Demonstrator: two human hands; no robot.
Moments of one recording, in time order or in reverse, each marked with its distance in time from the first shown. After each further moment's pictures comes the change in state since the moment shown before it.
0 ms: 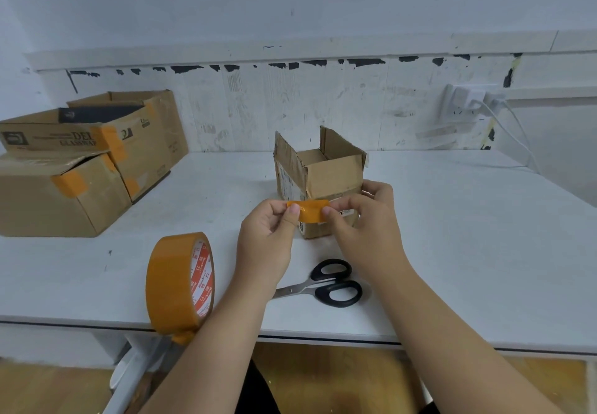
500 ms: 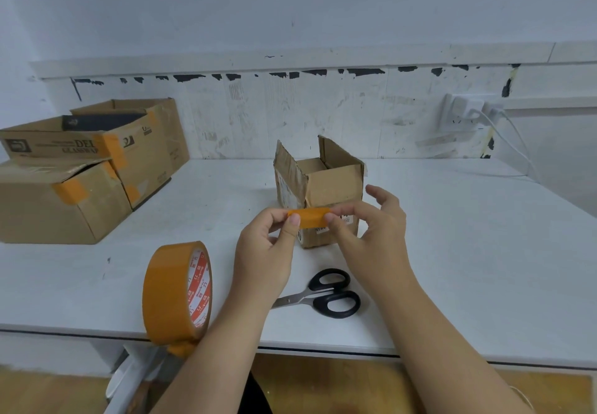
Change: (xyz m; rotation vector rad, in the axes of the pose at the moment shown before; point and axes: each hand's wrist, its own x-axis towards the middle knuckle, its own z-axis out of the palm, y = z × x) left_hand -0.003 0.001 -0.002 0.125 0.012 0.121; right_hand -0.006 -0.005 -0.007 -0.002 0.058 -0.015
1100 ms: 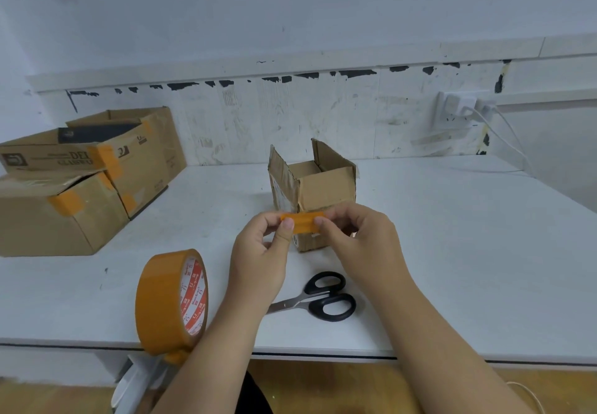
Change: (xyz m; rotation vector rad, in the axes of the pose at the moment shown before) left_hand 0.001 0.000 0.000 0.005 -0.027 -0.019; right_hand 0.002 0.000 -0.003 0.182 -0.102 0.012
